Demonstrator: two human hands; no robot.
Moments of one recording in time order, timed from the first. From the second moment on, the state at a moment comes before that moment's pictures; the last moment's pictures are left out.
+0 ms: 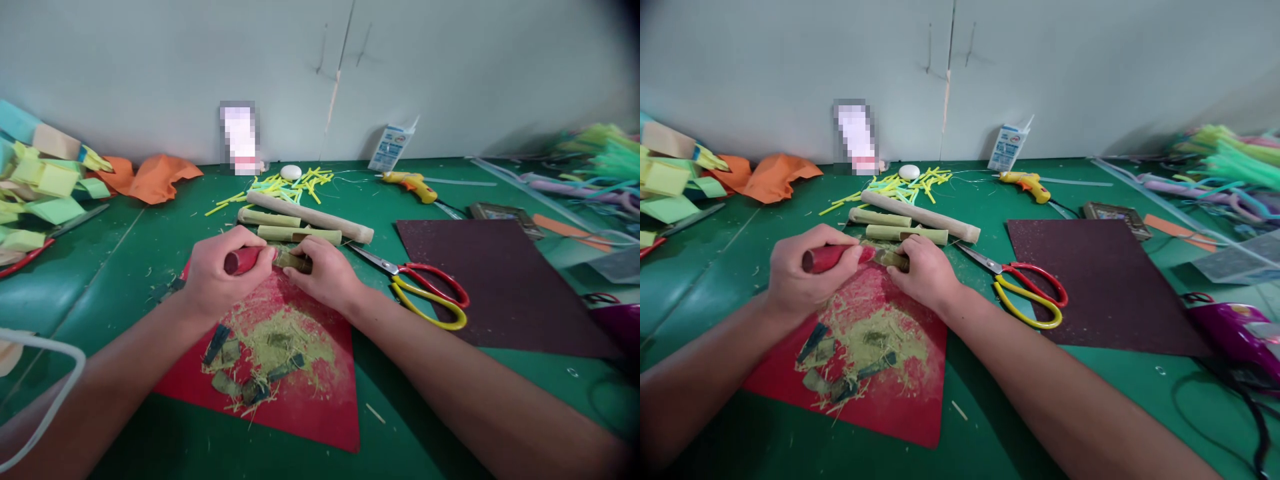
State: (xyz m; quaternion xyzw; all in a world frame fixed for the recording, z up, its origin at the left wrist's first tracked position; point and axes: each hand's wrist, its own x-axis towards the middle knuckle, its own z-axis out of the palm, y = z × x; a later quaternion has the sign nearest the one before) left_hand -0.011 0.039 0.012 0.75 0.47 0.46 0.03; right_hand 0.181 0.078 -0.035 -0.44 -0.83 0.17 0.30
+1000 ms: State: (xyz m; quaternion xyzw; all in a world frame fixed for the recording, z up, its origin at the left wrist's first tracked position) left_hand -0.067 0.059 0.034 0.77 0.58 0.22 0.14; right_hand 0.187 0.077 -0.030 -0.40 -0.86 0.15 0.27
